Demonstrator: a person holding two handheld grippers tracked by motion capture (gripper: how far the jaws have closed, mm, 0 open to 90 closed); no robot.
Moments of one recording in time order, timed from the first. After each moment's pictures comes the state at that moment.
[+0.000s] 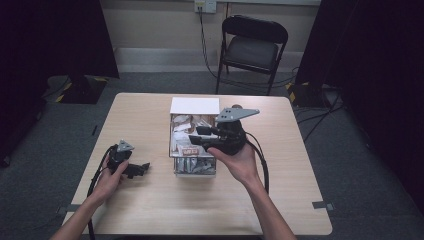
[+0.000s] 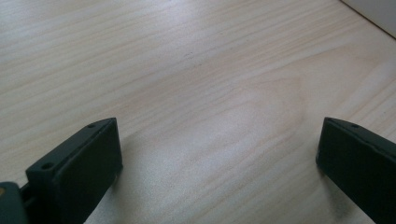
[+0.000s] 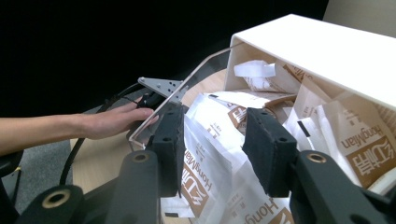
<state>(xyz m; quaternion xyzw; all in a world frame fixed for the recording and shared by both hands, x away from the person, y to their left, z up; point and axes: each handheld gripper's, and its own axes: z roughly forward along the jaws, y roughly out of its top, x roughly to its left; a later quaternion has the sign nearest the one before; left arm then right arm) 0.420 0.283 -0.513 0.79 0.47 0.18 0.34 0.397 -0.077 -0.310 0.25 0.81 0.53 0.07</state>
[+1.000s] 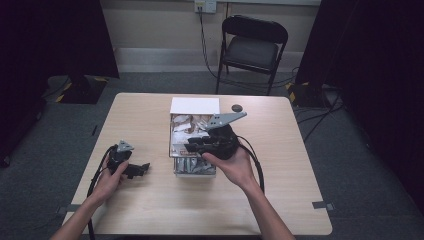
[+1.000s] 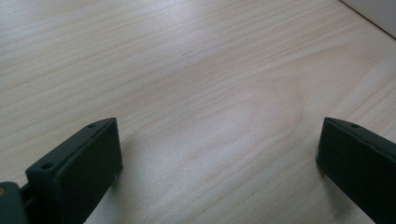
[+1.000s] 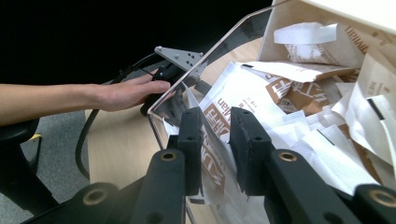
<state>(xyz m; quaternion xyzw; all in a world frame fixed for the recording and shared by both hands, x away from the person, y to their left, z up) 0.419 0.284 -0.513 0.80 0.47 0.18 0.33 0.394 -0.063 -0.321 0.22 0.84 0.50 0.04</state>
